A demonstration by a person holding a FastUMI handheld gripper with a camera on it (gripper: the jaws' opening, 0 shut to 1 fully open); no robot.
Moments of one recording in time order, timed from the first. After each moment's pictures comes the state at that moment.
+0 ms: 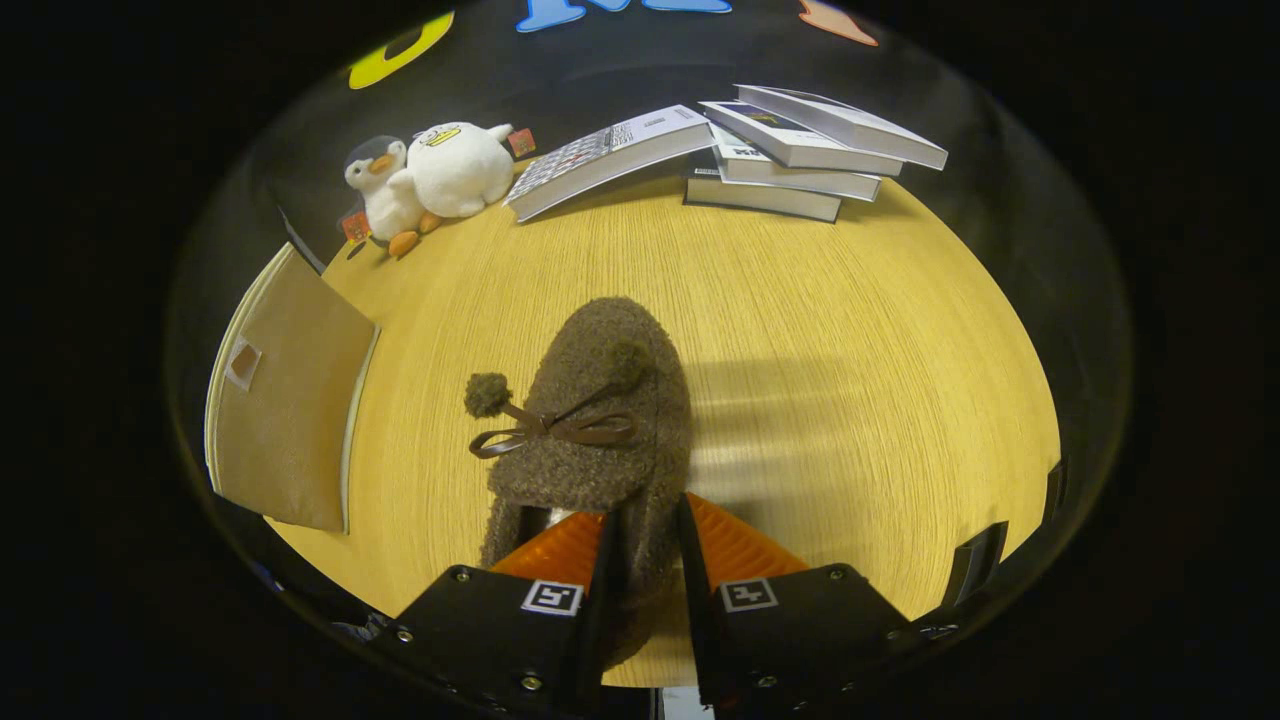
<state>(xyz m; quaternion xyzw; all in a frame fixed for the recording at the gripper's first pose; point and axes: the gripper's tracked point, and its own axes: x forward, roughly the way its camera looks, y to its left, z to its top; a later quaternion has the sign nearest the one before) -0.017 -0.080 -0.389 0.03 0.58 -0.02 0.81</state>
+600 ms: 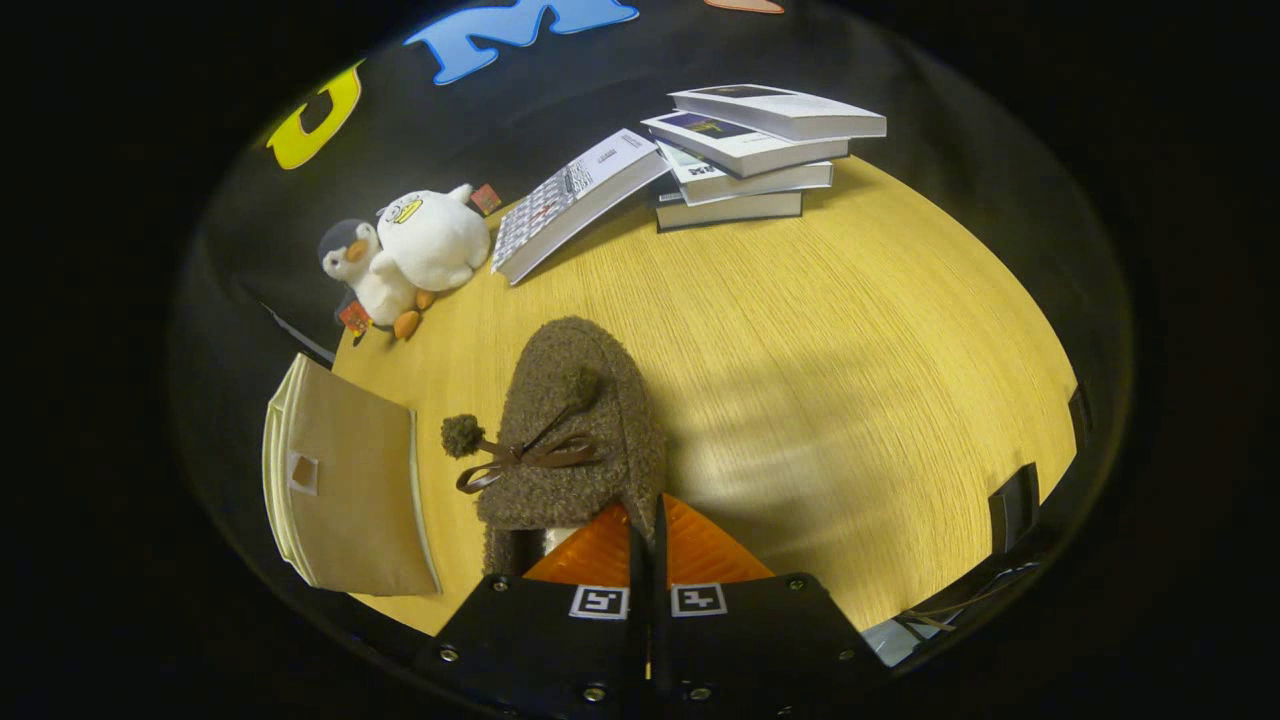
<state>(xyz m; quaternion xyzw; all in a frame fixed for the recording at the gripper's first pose) 0.007 -0.041 -0.346 0.17 0.56 -0.04 0.81</state>
